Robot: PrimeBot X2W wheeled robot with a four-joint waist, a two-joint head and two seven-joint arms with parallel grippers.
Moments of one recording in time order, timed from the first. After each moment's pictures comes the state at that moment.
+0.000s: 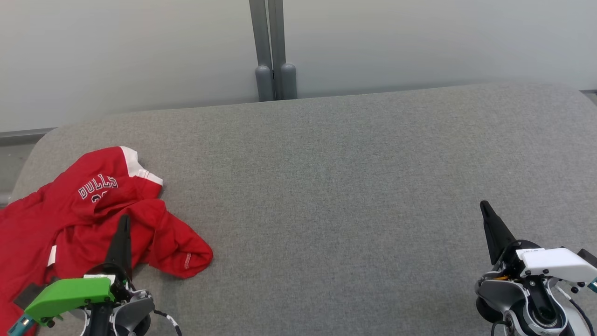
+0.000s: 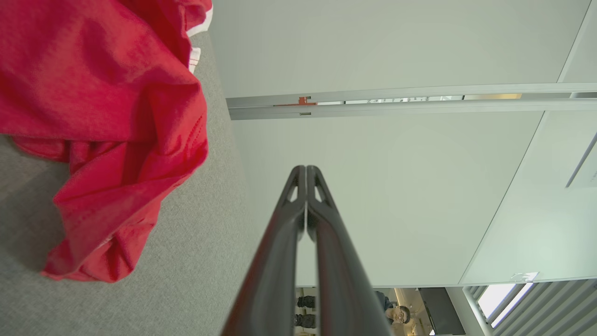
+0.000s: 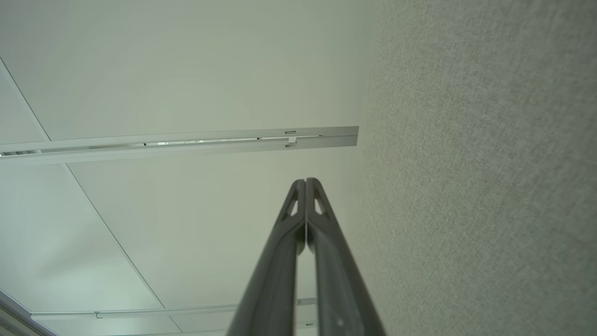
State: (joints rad) left arm -0.10 0.05 0.11 0.25 -1.61 -0.13 0.11; right arm -0.11 -0.05 -0.11 0.25 1.61 0.13 0.11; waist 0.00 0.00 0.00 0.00
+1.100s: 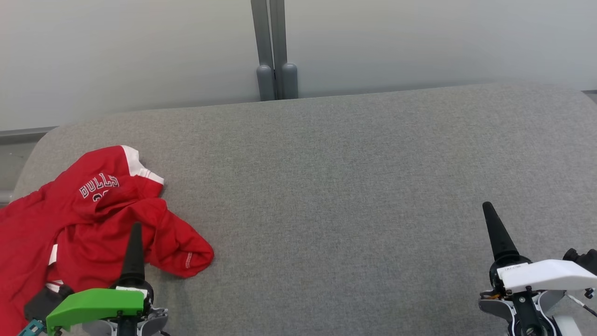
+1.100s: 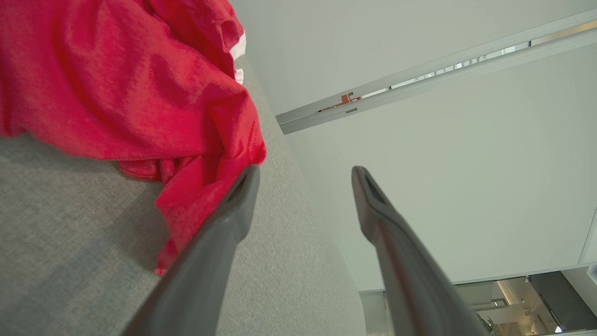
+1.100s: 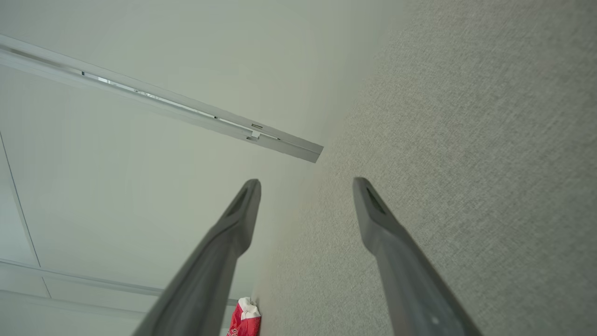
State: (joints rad) left arm -0.05 0.04 0.06 0.25 -1.31 -0.11 -0.01; right arm -0.02 -0.06 -0.06 0.16 1.23 0.13 -0.01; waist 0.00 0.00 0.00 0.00
